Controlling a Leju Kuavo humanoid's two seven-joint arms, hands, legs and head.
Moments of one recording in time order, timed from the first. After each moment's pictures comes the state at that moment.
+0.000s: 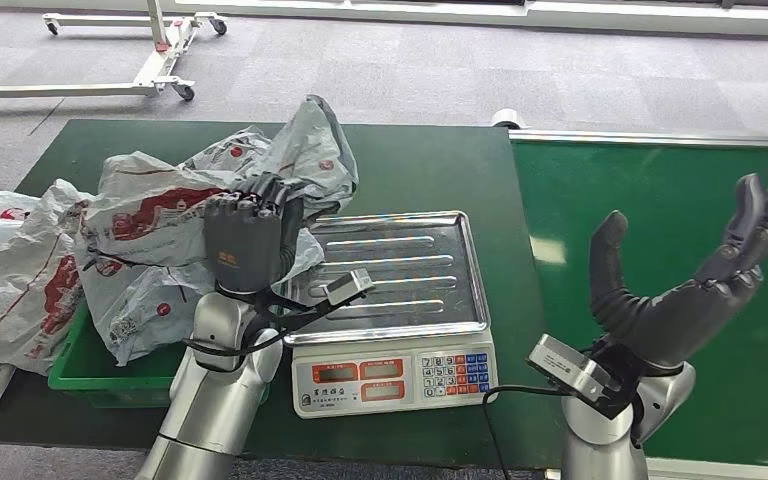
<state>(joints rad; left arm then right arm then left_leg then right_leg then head) -0.36 -0.21 -0.15 -1.35 -1.49 0.70 -0.29 -0.17 0.28 0.01 -1.85 1.03 -0.70 -0.70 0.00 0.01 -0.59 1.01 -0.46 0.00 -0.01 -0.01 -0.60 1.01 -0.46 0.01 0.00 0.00</state>
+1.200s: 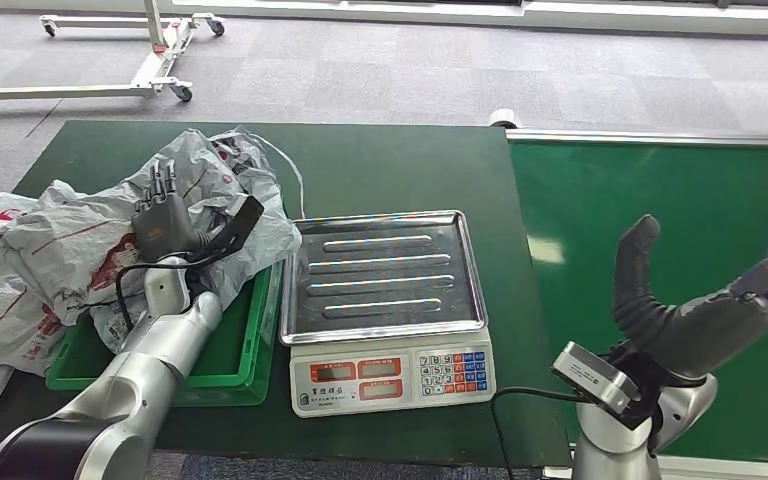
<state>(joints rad) -0.70 0.03 0.03 -0.54 -1.26 0.67 0.10 -0.16 0.28 -0.02 -1.90 1.01 -0.70 -0.70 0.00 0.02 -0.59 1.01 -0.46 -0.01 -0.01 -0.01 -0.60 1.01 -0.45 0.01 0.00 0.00</state>
